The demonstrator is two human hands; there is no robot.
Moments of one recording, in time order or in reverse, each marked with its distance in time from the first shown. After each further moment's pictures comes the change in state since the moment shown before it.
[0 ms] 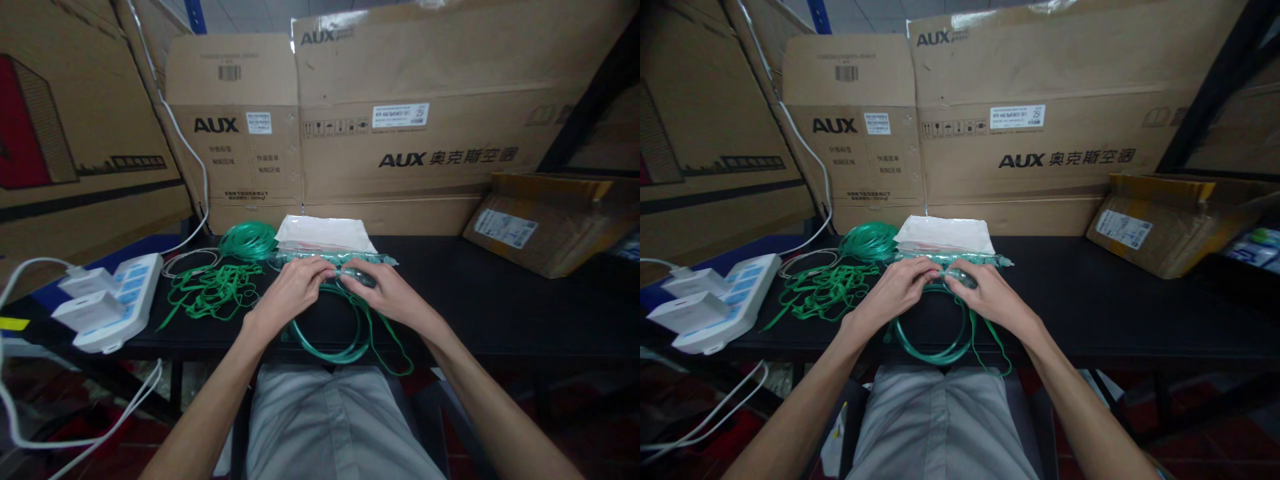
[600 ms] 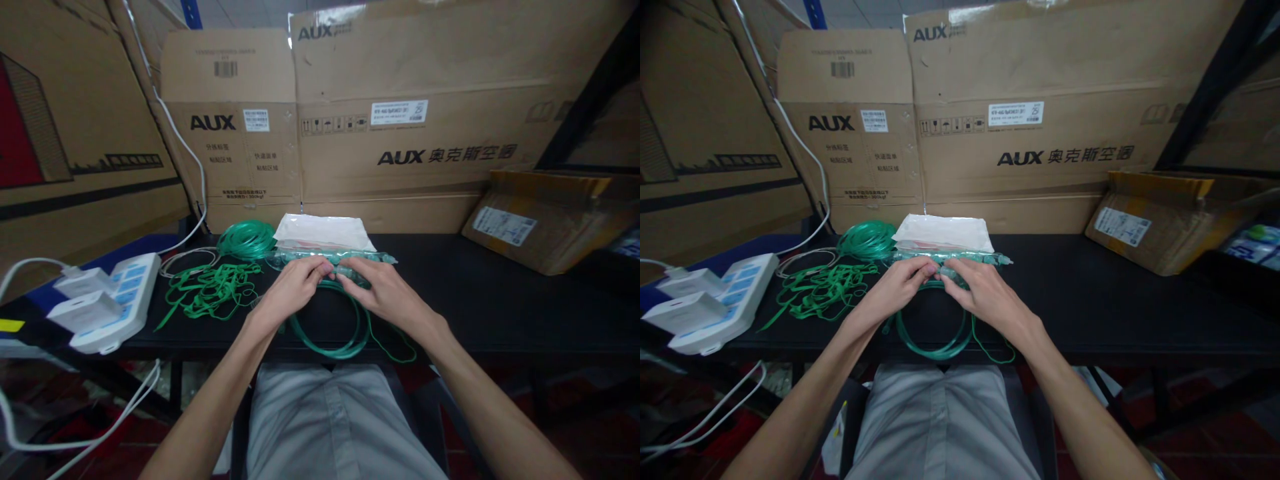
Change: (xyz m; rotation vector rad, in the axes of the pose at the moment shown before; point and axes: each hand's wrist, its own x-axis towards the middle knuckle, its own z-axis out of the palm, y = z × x) left_hand 0.007 -0.003 -0.001 -0.234 -0.035 -0.162; right_hand -0.003 -0.006 0.006 -0.261 0.061 -0.123
